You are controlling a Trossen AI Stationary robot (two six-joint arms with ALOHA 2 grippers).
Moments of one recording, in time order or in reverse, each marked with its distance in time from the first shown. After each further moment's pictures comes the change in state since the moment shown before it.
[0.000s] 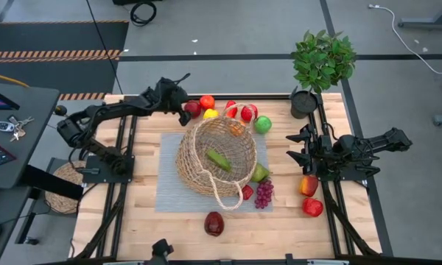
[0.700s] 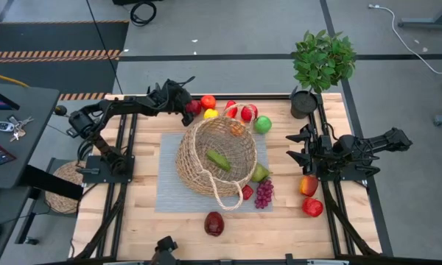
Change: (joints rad) left arm 0.003 0.143 0.004 0.070 -0.045 0.094; right arm 0.000 0.000 0.000 0.000 0.000 0.000
